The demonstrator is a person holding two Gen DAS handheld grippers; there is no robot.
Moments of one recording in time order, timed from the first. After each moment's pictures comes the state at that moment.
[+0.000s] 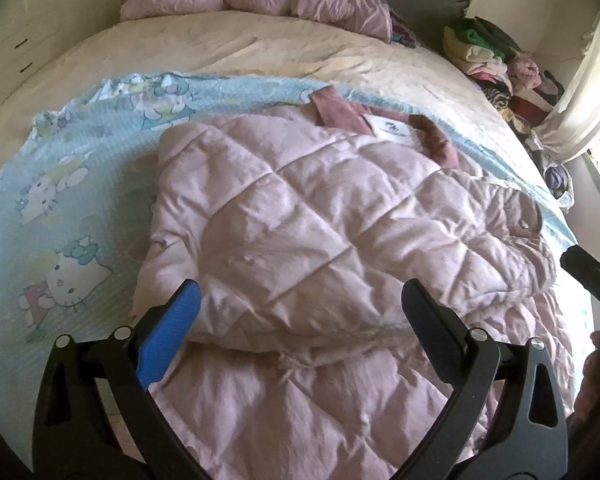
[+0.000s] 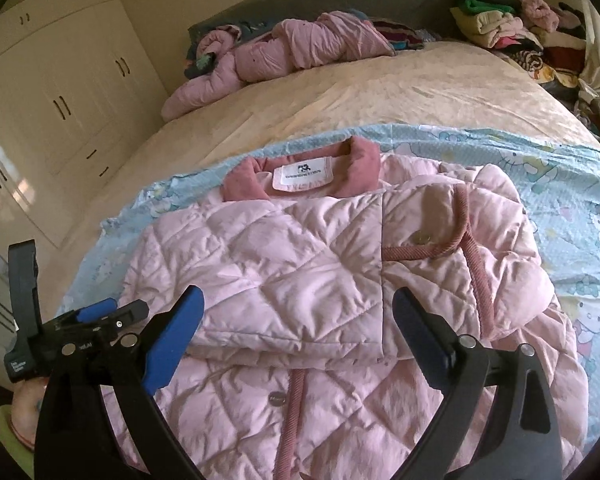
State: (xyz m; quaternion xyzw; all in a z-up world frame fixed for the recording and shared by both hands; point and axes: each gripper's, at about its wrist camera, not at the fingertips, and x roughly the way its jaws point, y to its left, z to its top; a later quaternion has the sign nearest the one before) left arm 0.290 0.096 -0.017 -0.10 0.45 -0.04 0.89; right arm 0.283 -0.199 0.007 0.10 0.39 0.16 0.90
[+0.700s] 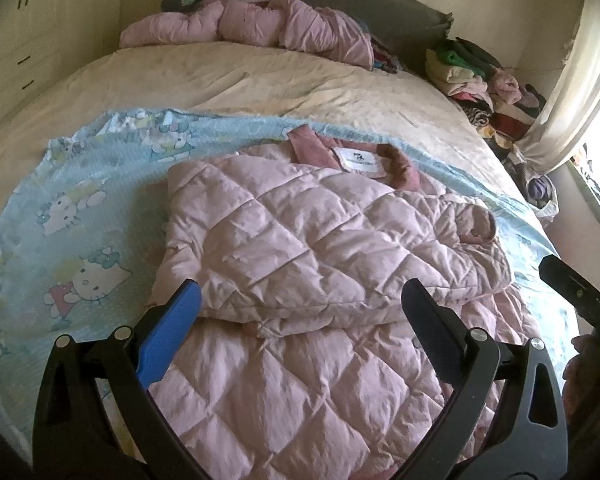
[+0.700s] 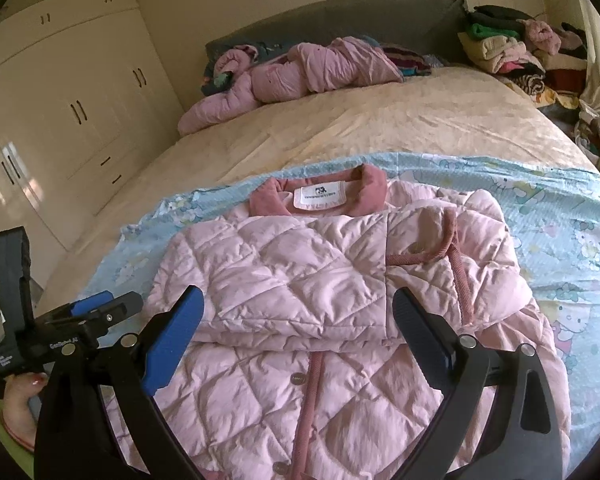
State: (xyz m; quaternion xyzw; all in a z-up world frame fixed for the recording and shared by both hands) left arm 0.244 0.082 0.034 -0.10 0.41 -0.05 0.91; right arm 0.236 -0.199 0.046 0.09 0.35 0.18 0.92
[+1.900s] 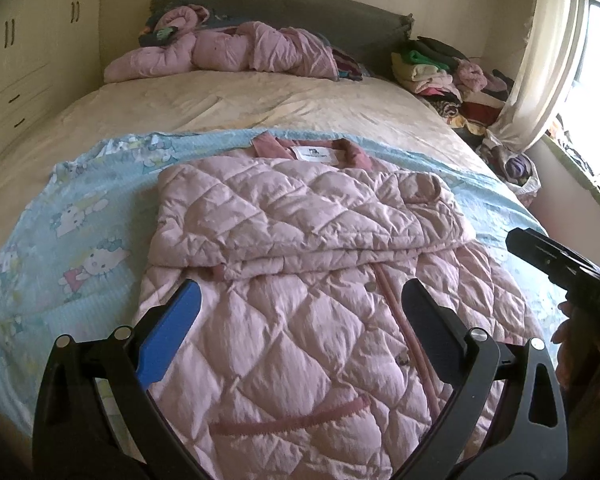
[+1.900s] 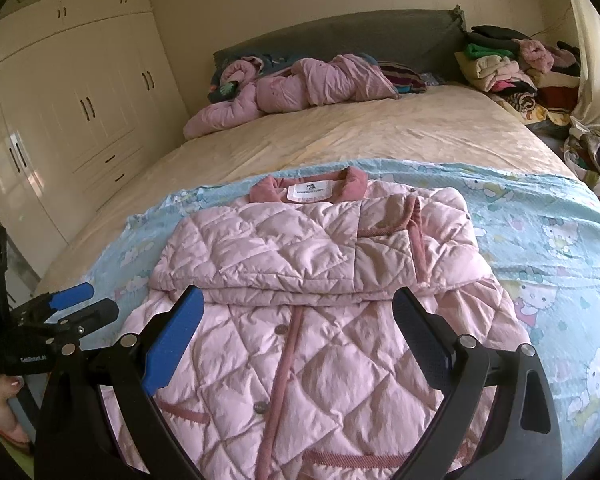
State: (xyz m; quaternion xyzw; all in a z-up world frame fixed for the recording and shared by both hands) left arm 0.154 0.041 0.046 -0.05 0.37 -0.08 0.93; right arm 0.163 -0.228 0.046 0.07 0.32 0.17 0.93
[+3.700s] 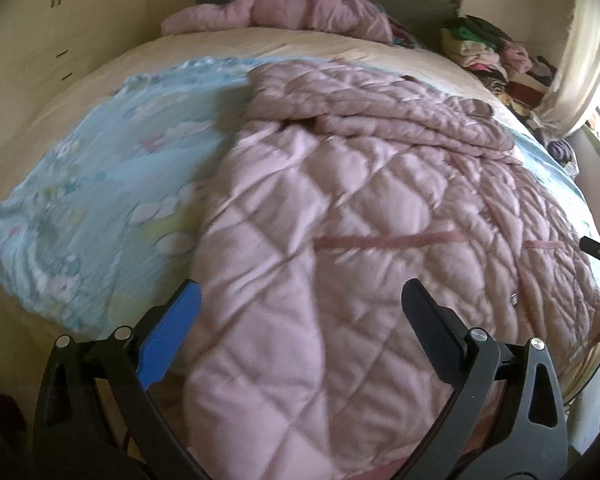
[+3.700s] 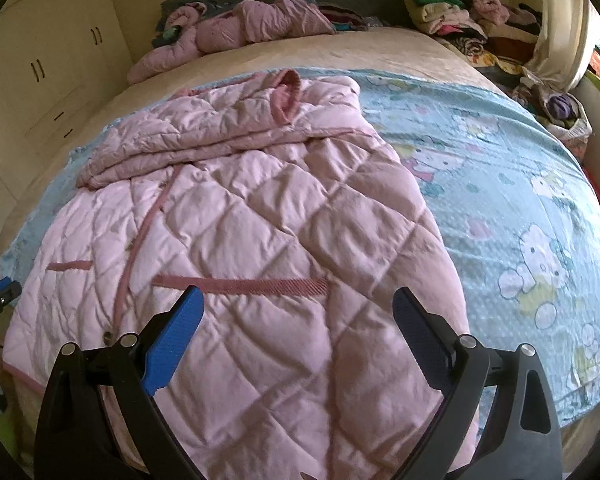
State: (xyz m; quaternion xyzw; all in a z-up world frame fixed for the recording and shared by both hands) left arm 0.039 0.107 -0.043 -0.06 0.42 0.01 0.91; right arm 0.084 -0.331 -0.047 0.04 0.42 0.08 0.90
